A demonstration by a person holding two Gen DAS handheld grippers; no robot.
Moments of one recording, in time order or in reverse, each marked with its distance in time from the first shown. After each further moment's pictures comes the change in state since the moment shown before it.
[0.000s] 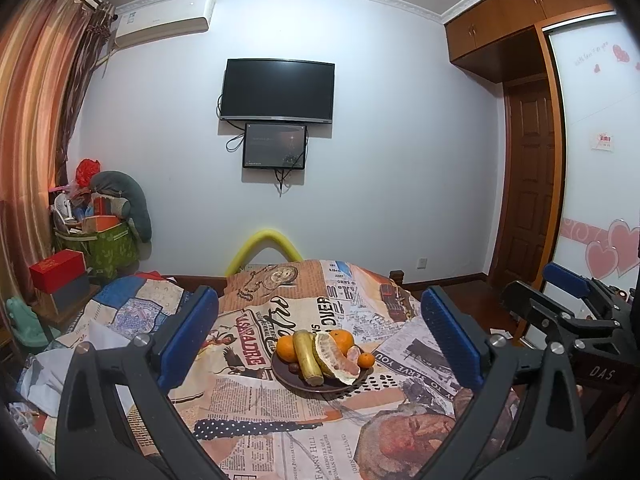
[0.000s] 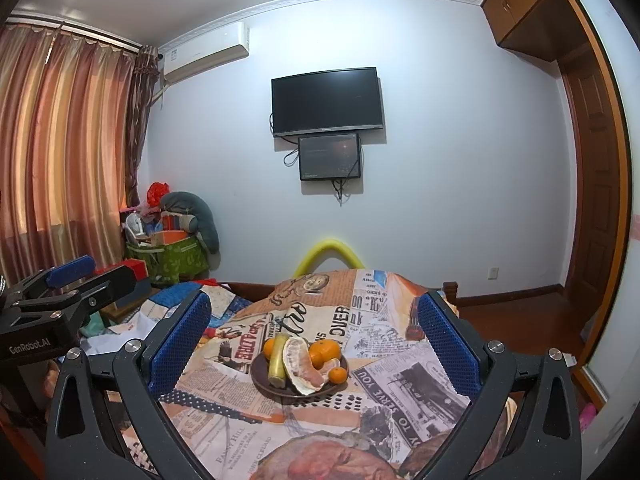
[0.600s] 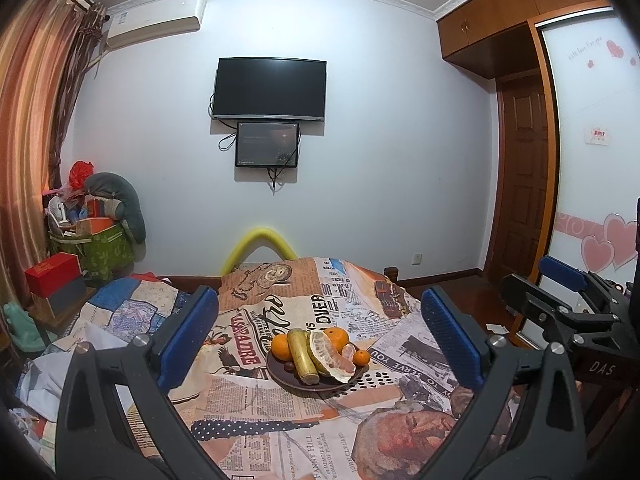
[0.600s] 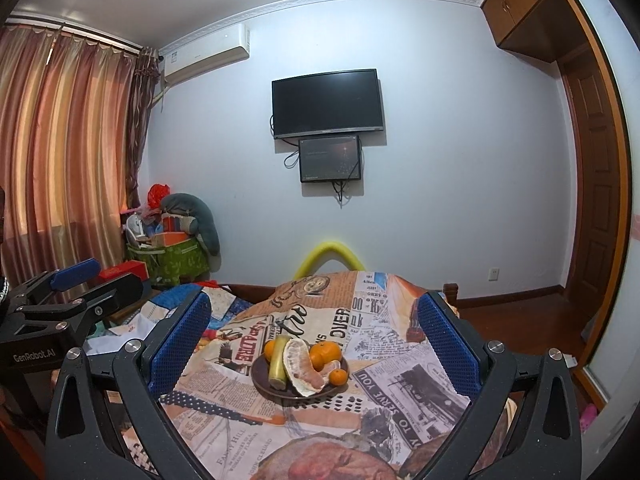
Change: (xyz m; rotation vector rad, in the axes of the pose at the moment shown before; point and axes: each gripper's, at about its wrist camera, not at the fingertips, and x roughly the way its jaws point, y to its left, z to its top) left arm 0.002 -0.002 -0.001 0.012 0.010 -0.024; right arm -0.001 0.000 0.002 0.001 -0.006 -0.001
